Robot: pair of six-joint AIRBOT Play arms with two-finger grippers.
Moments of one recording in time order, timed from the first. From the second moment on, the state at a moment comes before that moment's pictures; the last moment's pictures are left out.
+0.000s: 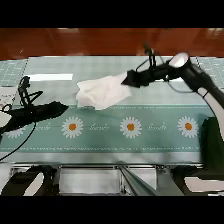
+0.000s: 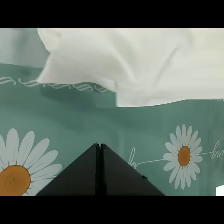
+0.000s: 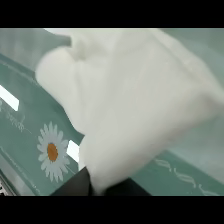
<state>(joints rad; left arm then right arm) 0.02 -0.73 0.54 0.82 -0.87 -1.37 0.24 -1.53 1.43 -0.72 1.10 1.35</state>
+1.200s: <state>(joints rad) 0.20 -0.73 0.58 0.79 -0.80 -1.36 -0.90 -1.38 2.03 -0.96 1.73 1.57</state>
